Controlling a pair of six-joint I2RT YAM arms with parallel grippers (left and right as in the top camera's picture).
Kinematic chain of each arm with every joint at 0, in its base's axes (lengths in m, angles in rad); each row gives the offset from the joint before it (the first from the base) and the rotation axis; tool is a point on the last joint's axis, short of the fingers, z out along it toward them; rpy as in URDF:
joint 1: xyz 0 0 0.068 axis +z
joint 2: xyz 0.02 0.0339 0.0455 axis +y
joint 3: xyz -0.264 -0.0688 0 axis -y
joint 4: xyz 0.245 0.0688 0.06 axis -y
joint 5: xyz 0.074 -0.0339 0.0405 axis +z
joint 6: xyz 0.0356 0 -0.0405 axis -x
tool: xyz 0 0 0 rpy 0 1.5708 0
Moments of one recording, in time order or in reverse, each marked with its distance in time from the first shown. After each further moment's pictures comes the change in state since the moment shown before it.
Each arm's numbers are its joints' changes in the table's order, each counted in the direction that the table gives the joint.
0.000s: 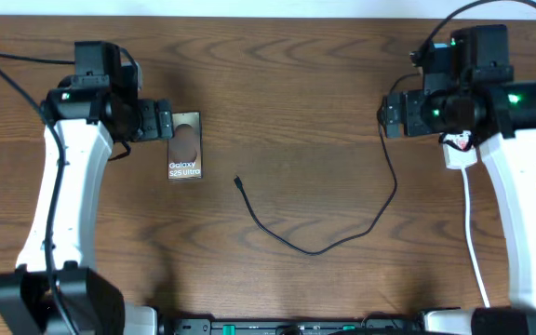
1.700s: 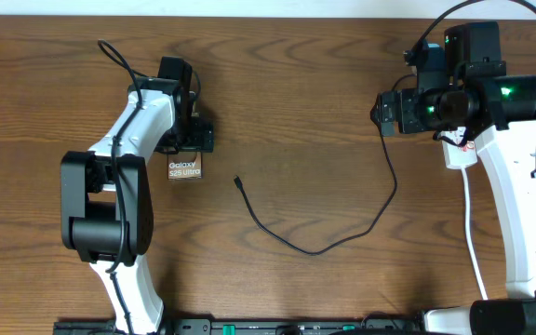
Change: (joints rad) left arm -0.156 0.434 0.011 0.123 0.090 0.036; right arm 0.000 0.029 0.002 0.012 0.053 -0.003
